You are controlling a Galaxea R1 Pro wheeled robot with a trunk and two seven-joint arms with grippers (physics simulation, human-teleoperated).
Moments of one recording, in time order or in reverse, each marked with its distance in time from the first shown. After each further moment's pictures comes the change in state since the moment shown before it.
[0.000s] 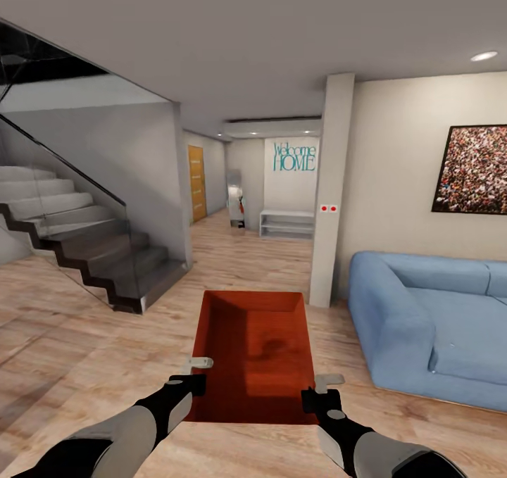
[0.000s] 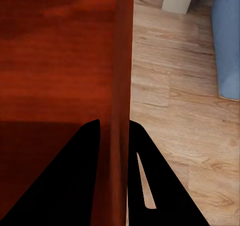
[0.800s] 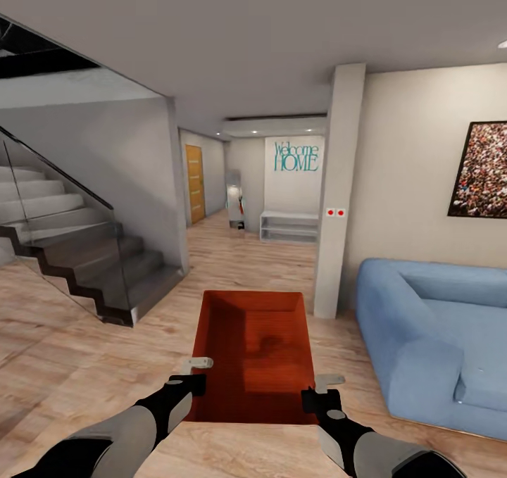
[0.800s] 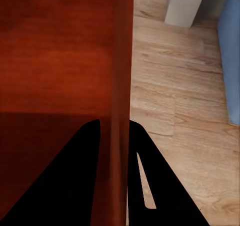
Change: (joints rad) left arm 0.000 0.000 -0.001 0.000 0.001 -0.001 0.000; right arm 0.000 0.000 0.000 0.000 0.000 -0.001 0.000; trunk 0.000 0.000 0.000
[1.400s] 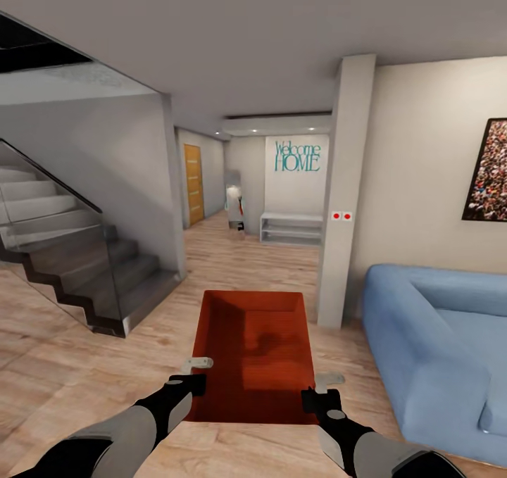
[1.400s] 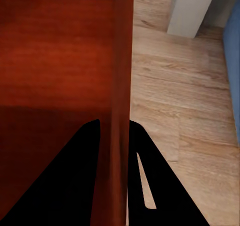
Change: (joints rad) left arm 0.000 0.000 0.000 0.000 0.000 0.000 0.000; right arm 0.000 0.000 -0.001 0.000 0.001 0.000 0.000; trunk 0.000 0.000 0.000
